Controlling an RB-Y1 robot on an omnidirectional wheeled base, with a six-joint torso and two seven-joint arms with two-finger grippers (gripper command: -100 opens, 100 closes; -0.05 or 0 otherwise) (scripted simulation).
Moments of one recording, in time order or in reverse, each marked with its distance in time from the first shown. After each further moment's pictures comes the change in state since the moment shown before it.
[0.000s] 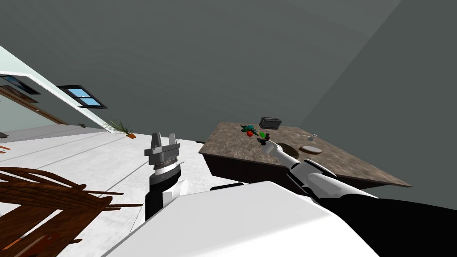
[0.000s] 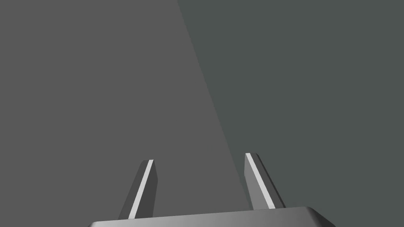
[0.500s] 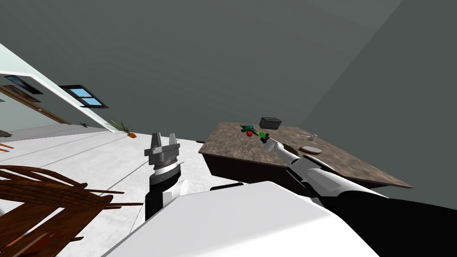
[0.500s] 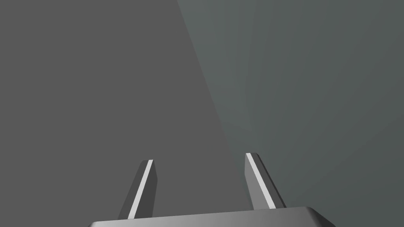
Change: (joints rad) left arm 0.000 0.000 0.000 0.000 0.000 0.000 0.000; right arm -0.076 -0.037 0.052 0.099 -0.031 0.081 0.046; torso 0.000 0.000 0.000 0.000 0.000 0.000
